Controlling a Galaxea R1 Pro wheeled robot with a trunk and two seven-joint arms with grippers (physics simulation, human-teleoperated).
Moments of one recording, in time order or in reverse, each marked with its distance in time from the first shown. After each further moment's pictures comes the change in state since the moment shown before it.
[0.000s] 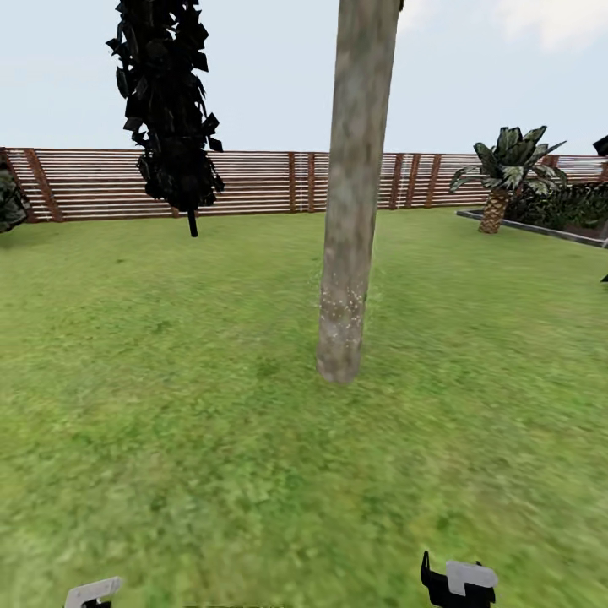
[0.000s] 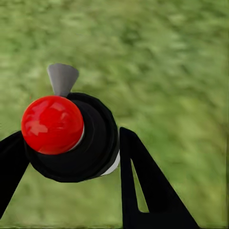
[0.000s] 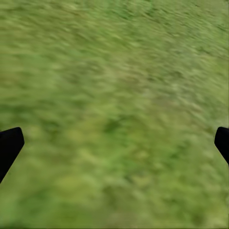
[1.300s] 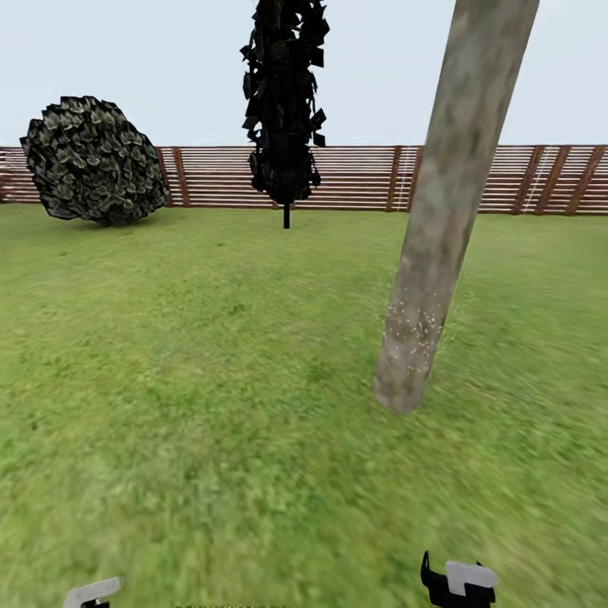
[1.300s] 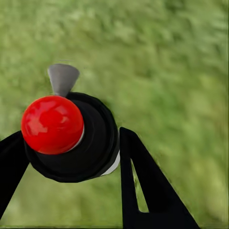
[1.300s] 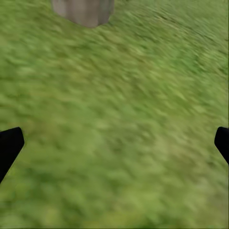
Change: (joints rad) left arm 0.000 0.001 0.001 0.002 0.000 0.001 0.001; right arm 0.000 0.000 0.000 0.000 0.000 0.000 0.000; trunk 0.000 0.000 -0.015
